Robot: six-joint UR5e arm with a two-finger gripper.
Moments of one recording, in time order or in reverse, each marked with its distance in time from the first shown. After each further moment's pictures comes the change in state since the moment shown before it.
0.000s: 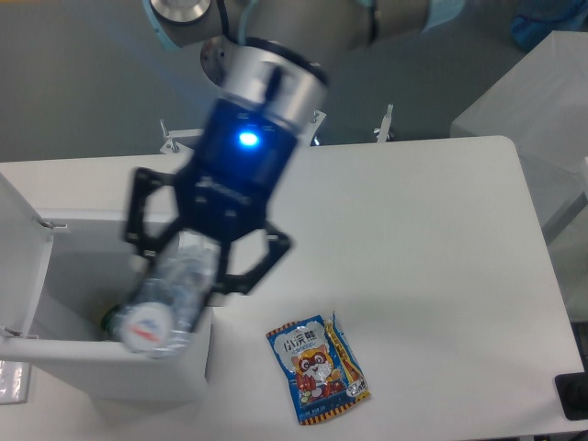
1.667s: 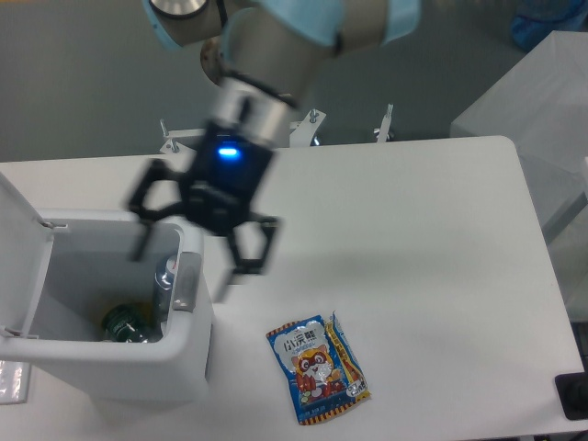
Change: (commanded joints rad) arm 0.273 0.078 -0.279 0.016 0.017 0.190
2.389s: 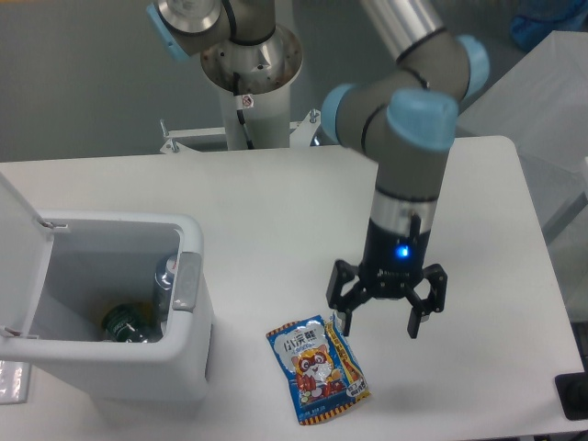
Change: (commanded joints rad) arm -0.001 -0.229 -0.123 -0.024 0.564 0.008
